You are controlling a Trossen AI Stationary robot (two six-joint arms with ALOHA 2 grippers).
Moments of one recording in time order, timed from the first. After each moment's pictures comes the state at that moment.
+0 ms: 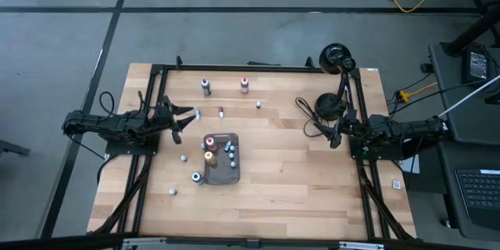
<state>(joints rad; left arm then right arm) -0.10 0.00 0.05 -0.07 -0.53 -0.05 0.14 0.01 0.01 0.08 0.45 0.12</state>
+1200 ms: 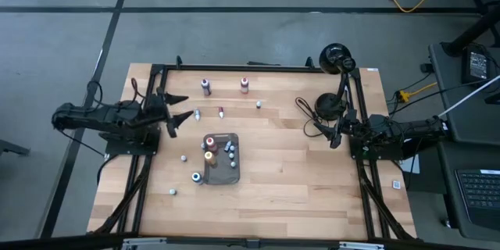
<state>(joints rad) -0.10 0.24 0.38 -0.23 -0.54 -0.12 0.14 0.01 0.01 0.08 0.45 0.12</state>
